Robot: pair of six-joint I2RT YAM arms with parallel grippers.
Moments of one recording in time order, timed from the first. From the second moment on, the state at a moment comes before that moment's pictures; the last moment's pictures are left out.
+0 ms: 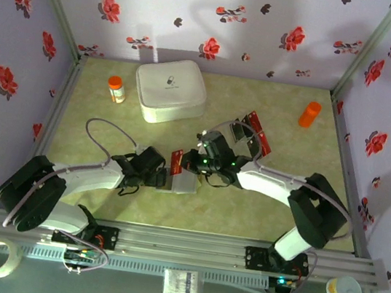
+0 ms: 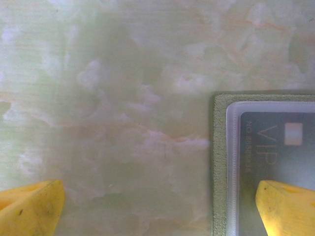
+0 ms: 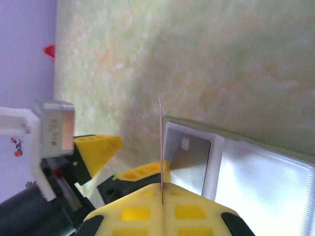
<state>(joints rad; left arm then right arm) -0.79 1.36 0.58 -0.39 -0.28 -0.75 0.83 1.57 0.87 0.00 -0.32 0.90</state>
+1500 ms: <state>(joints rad) -0.79 1.36 0.57 -0.37 -0.29 -0.75 0.85 1.67 0.60 0.47 -0.26 1.03</state>
